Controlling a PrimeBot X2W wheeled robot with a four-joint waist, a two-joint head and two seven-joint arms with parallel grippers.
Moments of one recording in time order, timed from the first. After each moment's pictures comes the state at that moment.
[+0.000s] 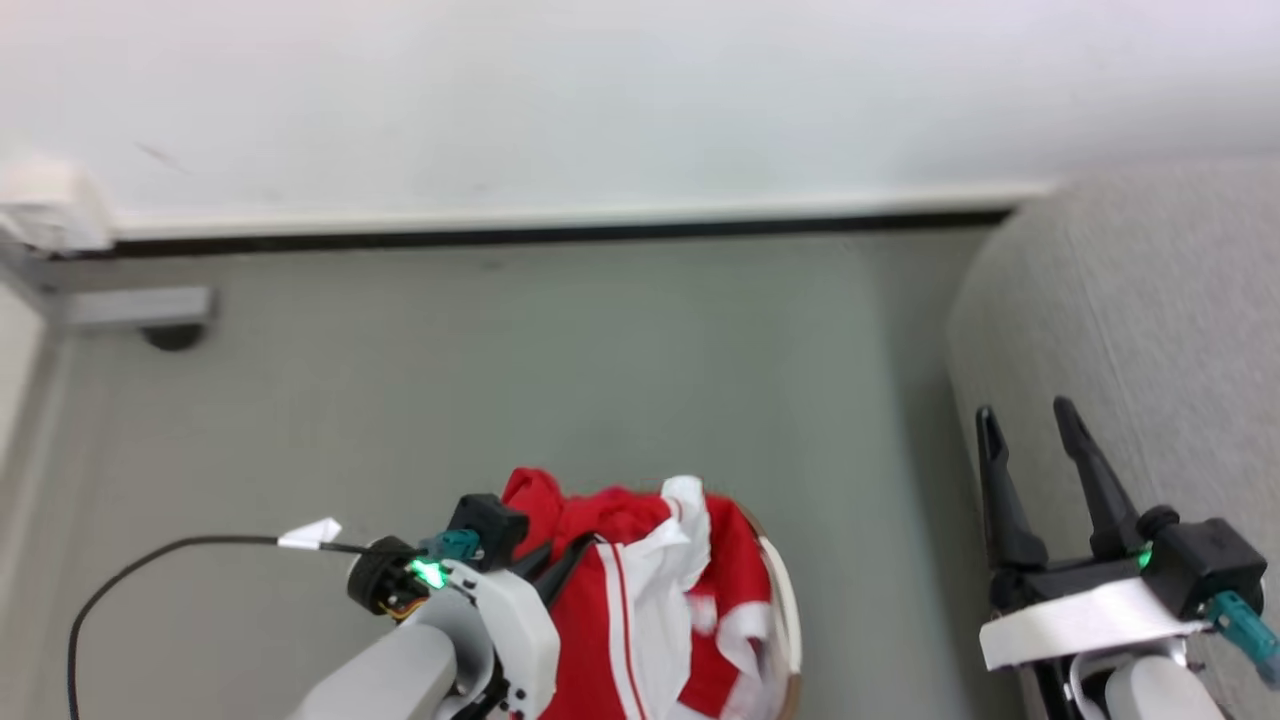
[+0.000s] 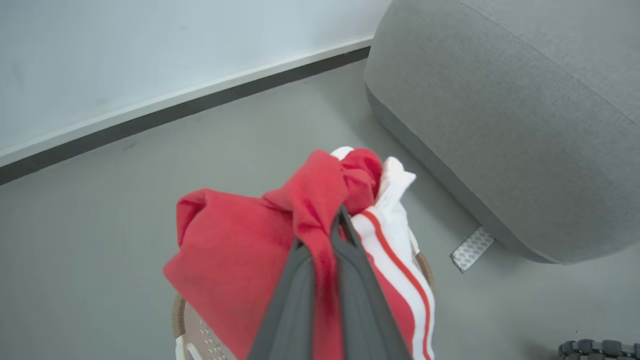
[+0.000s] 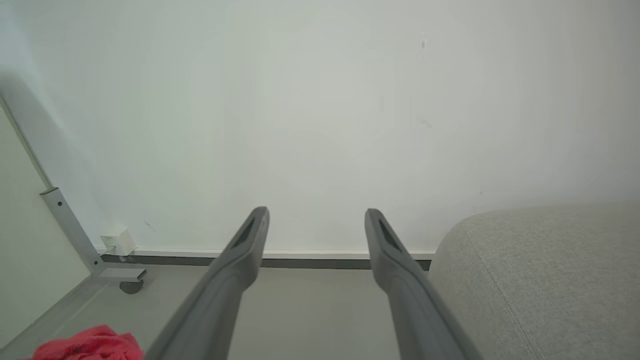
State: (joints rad) left arm -0.70 0.24 -1.09 0.89 -0.73 -0.12 -0.26; right arm -0.26 -0.05 0.11 0.24 0.29 0.13 -0.26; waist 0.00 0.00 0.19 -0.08
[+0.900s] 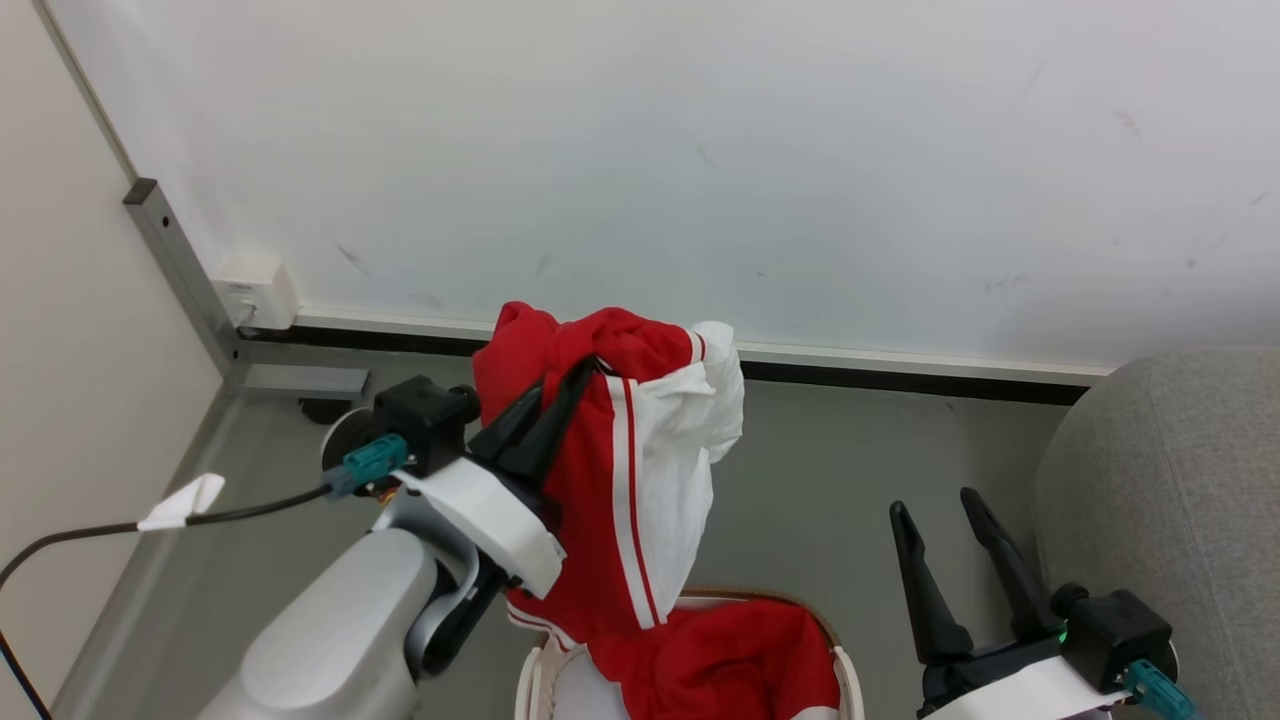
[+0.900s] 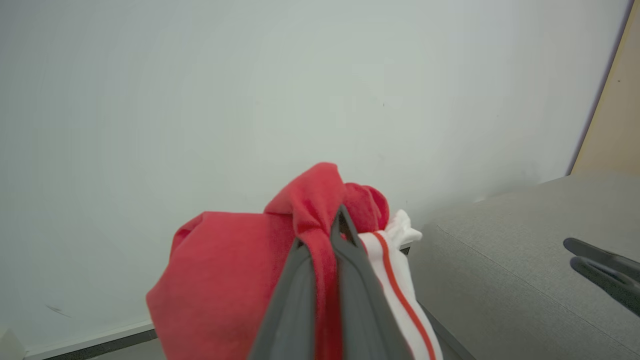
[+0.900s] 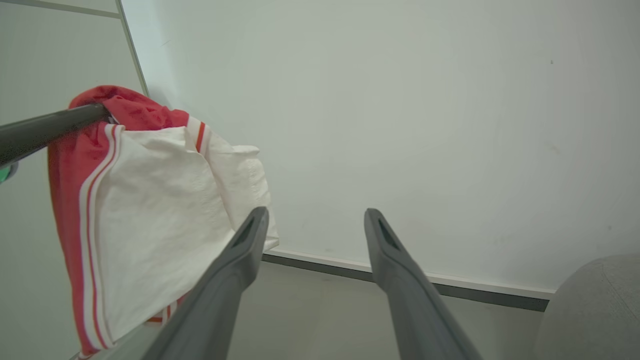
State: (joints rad) left arm -0.64 0.31 -0.72 0.41 -0.60 -0.04 -0.26; right arm -0.16 -0.05 0.25 0.26 0.34 0.13 -0.26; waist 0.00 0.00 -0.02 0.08
